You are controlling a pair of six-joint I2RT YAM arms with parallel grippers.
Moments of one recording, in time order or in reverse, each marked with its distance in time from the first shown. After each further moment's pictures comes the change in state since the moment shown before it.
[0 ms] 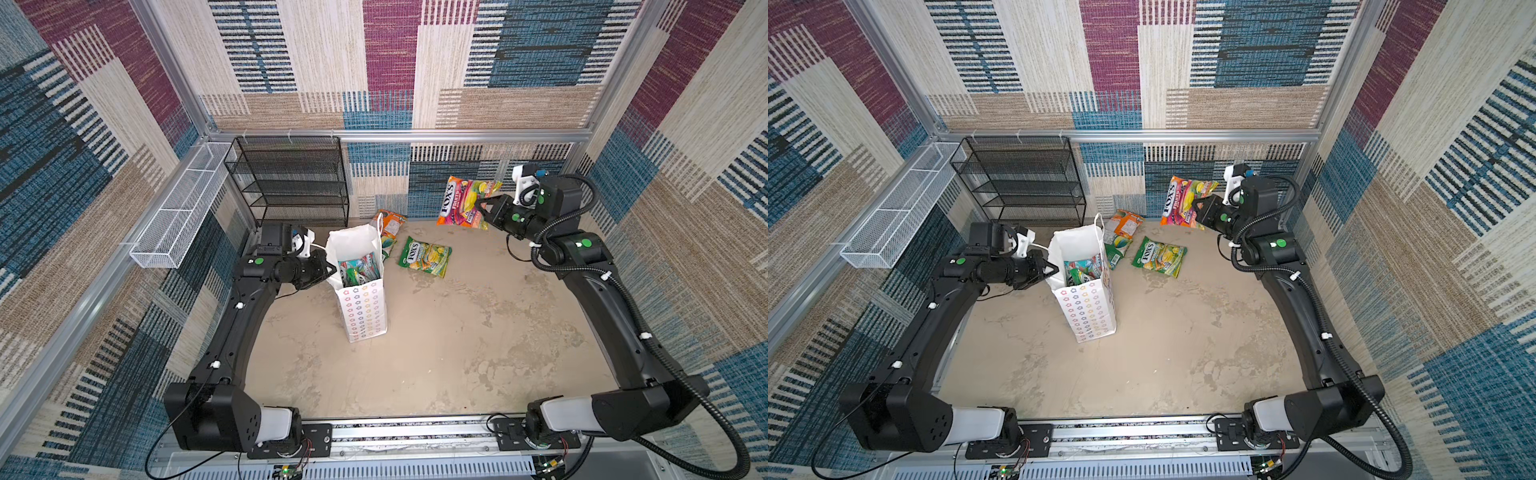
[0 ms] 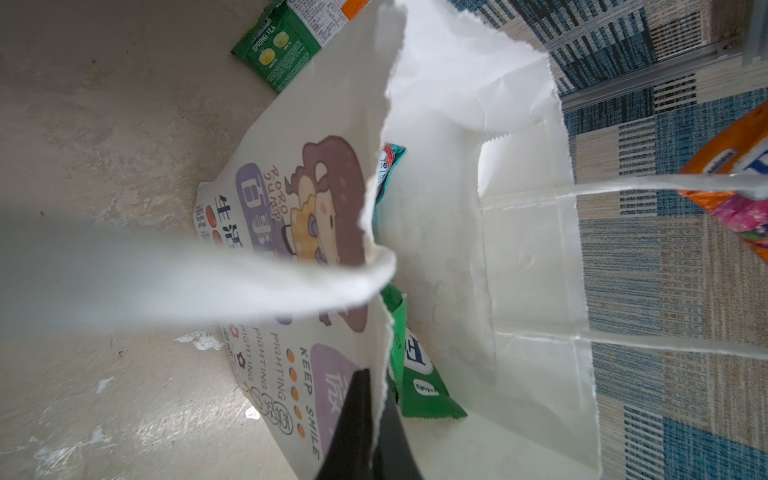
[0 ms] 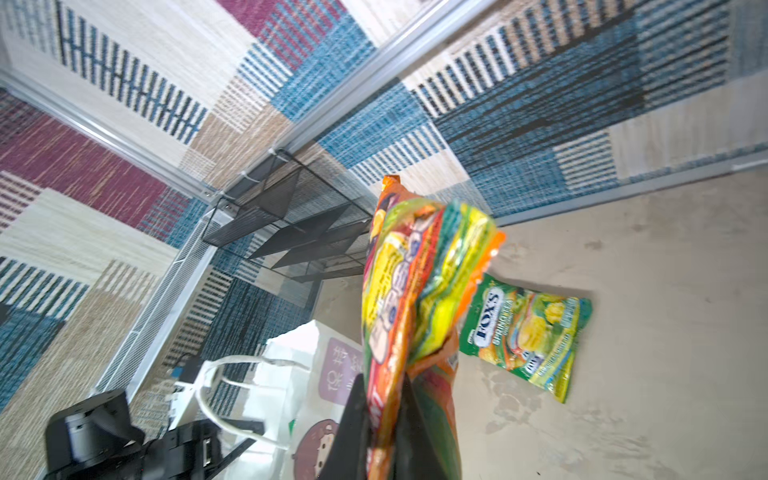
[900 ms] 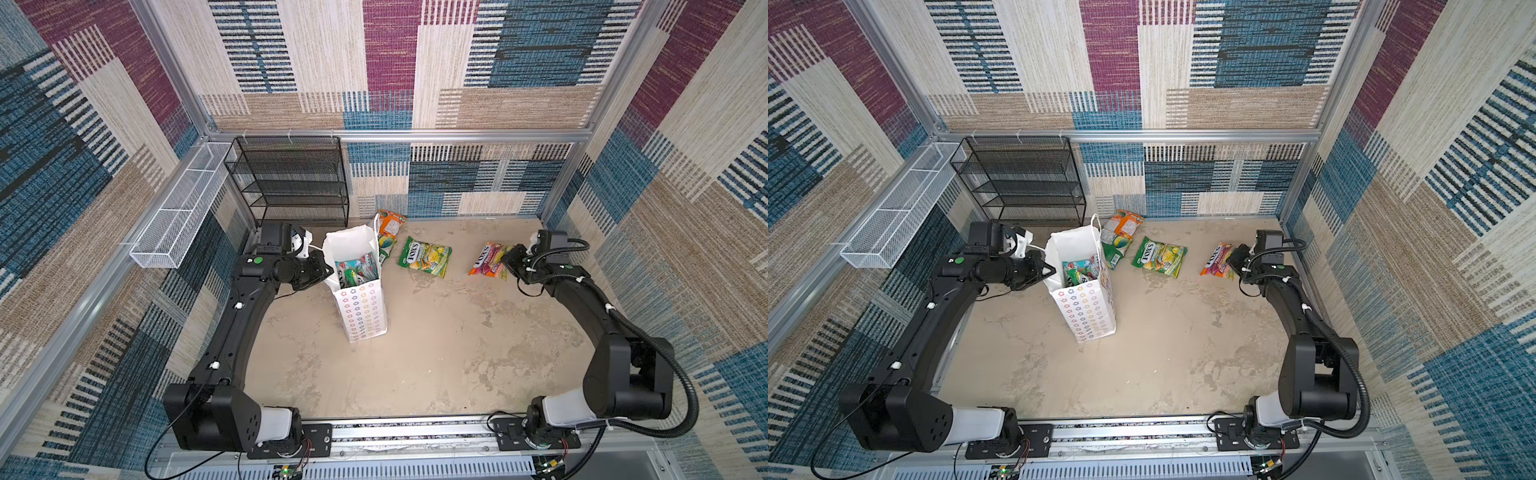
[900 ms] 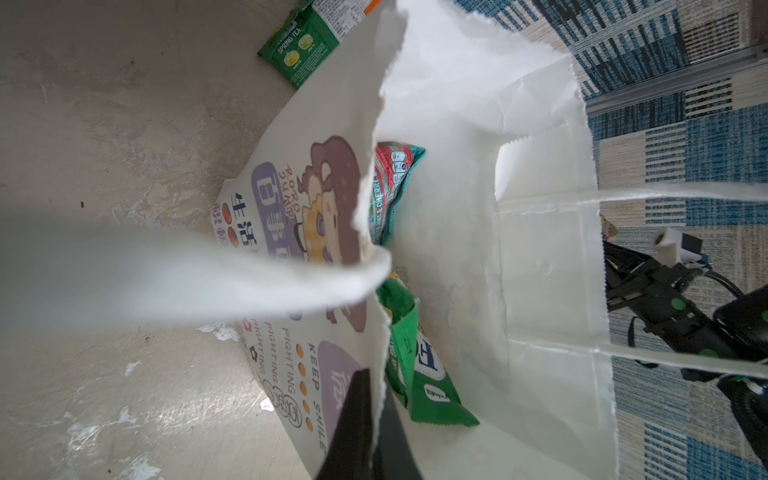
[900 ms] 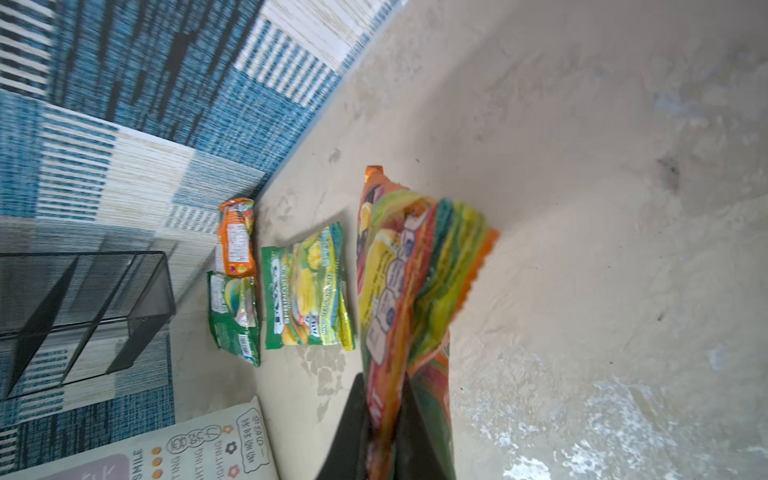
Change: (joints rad) left arm 0.000 -0.003 0.014 -0.036 -0.047 0.002; right arm -0.316 0.039 -0.556 0.167 0.047 0.084
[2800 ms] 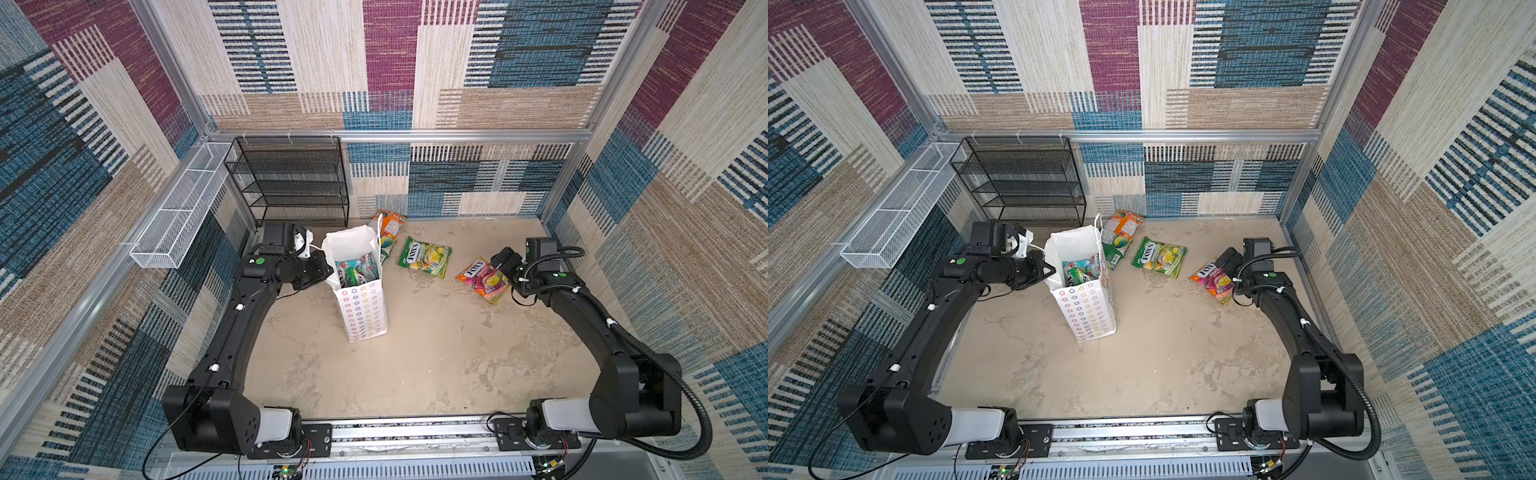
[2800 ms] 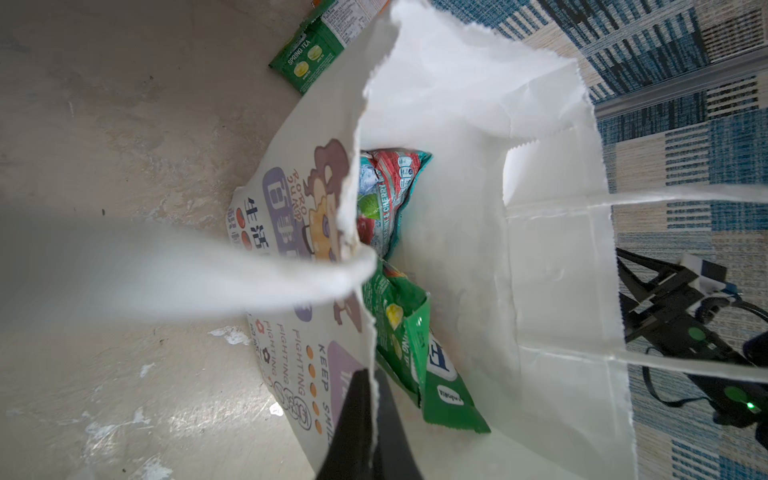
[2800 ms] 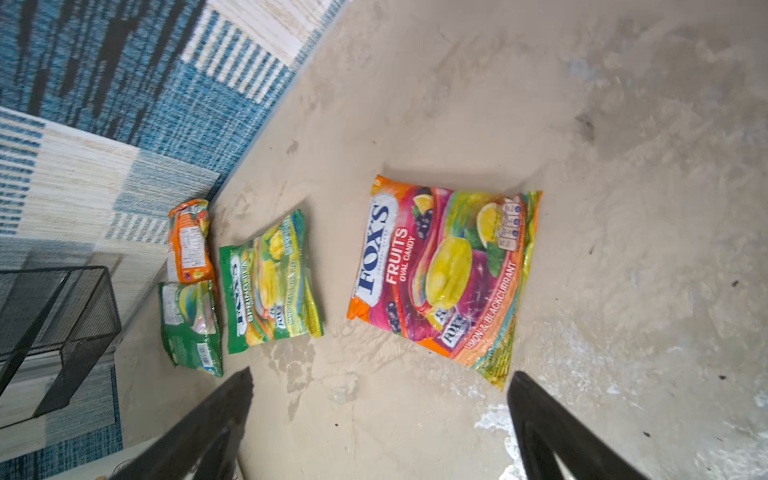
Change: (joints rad) left arm -0.024 -0.006 0.005 -0.006 -0.067 -0.002; right arm 0.098 -0.055 -0.097 -0.048 0.202 0.085
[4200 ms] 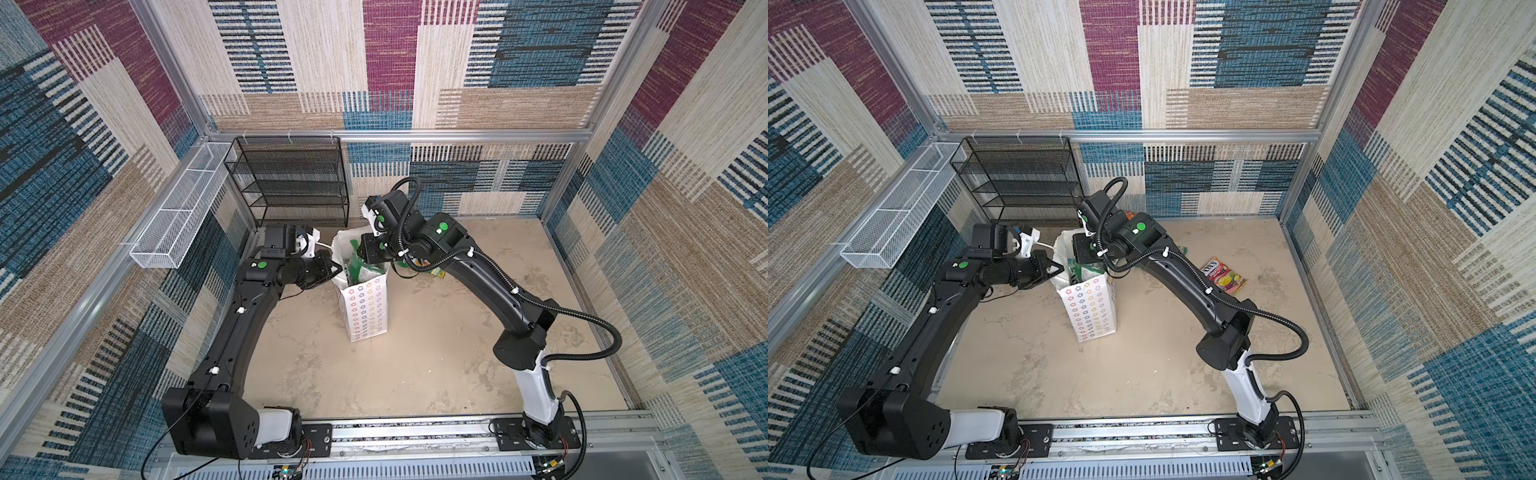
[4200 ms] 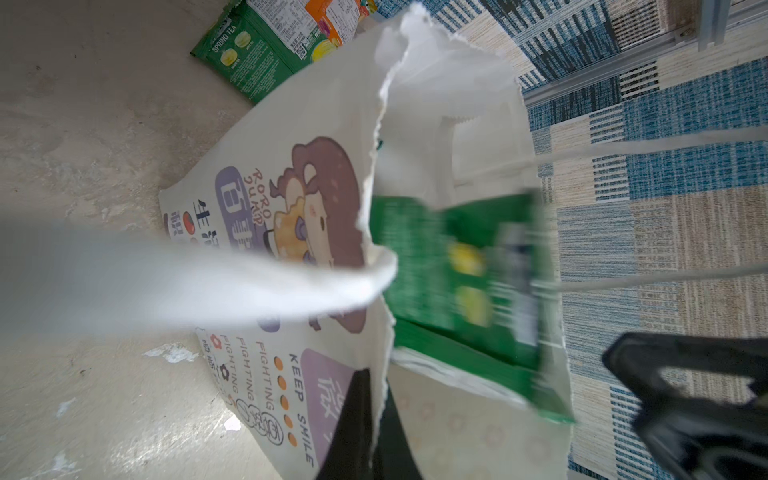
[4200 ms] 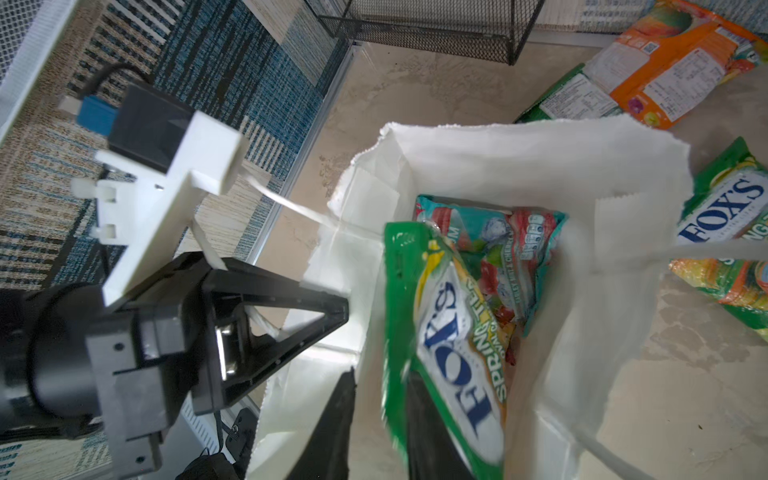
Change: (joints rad) left arm -0.012 -0.020 -0.043 0.092 0.132 -0.016; right arm 0.857 0.718 1.524 -0.740 0.018 -0.288
